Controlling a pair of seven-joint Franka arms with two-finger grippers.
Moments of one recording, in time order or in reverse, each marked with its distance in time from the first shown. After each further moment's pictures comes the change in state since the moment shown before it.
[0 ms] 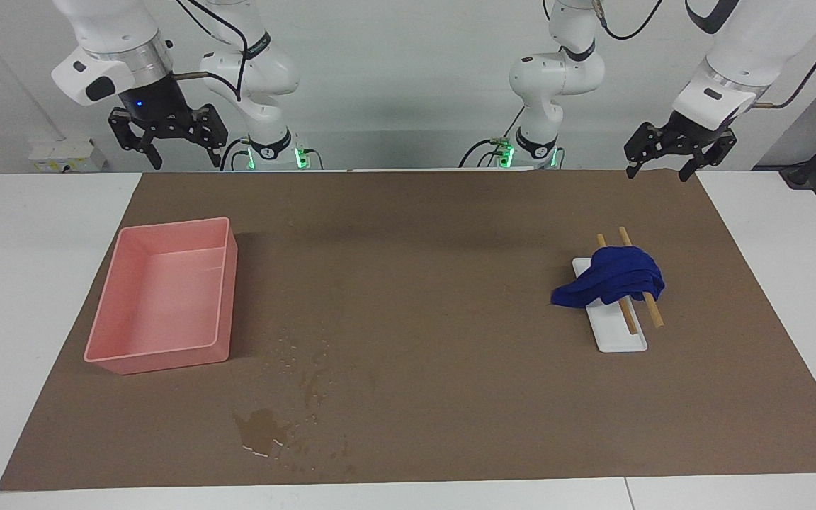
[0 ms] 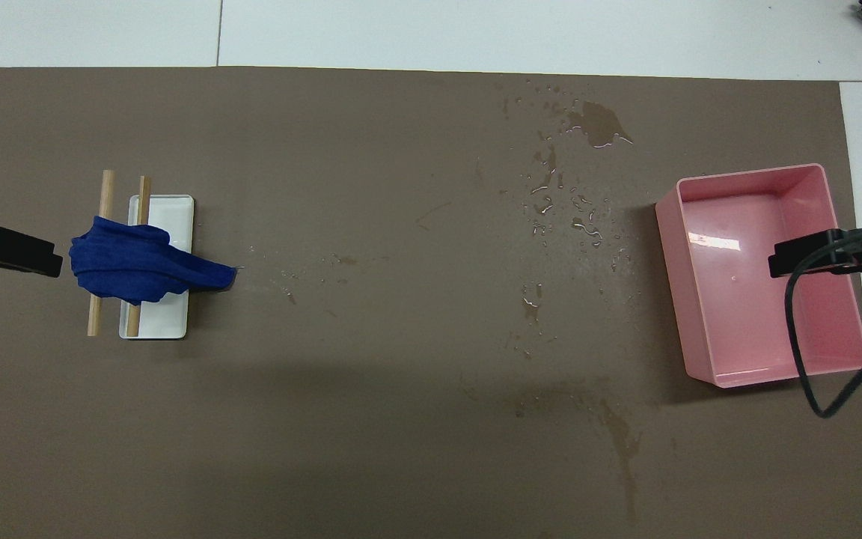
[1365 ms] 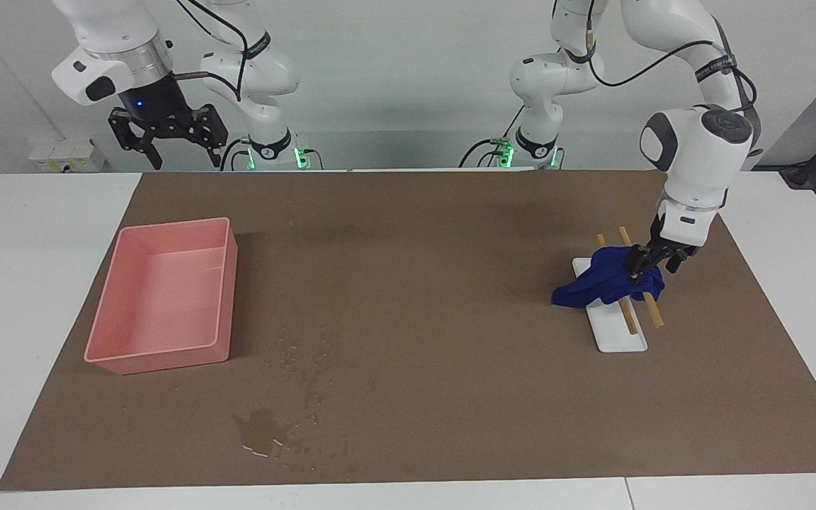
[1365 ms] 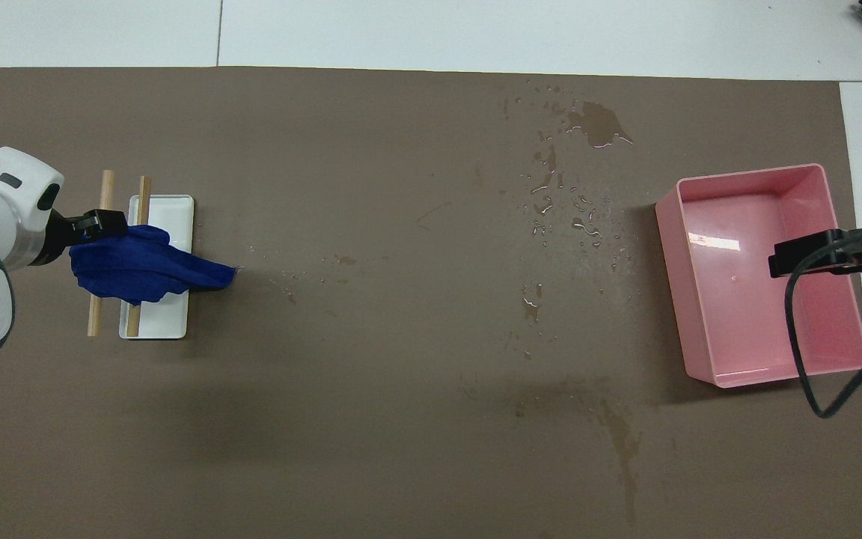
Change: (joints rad) left arm 0.076 0.085 -0.004 -0.528 0.101 0.827 -0.351; right arm 0.000 0.000 0.000 0.000 0.000 0.000 0.000
